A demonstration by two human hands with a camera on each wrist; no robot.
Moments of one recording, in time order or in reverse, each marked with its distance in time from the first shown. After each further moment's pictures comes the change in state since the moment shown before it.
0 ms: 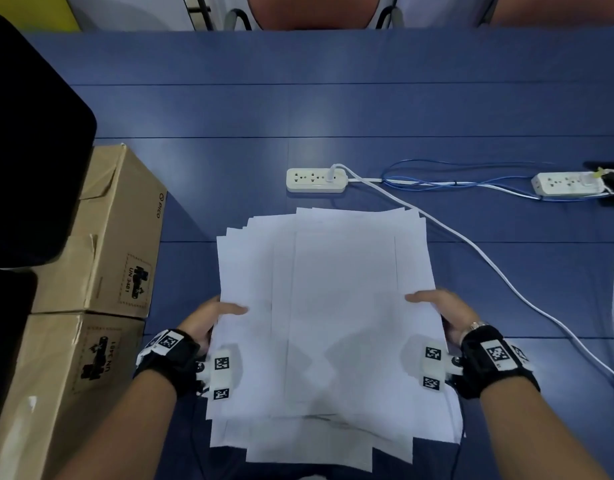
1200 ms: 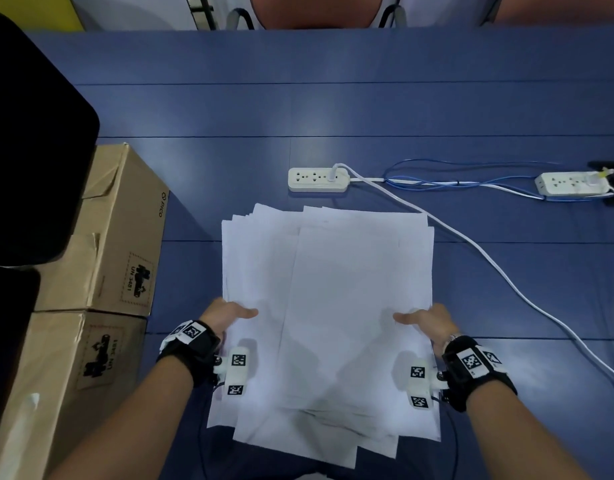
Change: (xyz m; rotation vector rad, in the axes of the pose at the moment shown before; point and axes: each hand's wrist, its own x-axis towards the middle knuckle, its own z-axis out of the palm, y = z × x) left_hand 0.032 -0.005 0.010 0.201 0.221 -0.037; right_hand 0.003 0.024 0.028 0.035 0.109 -0.111
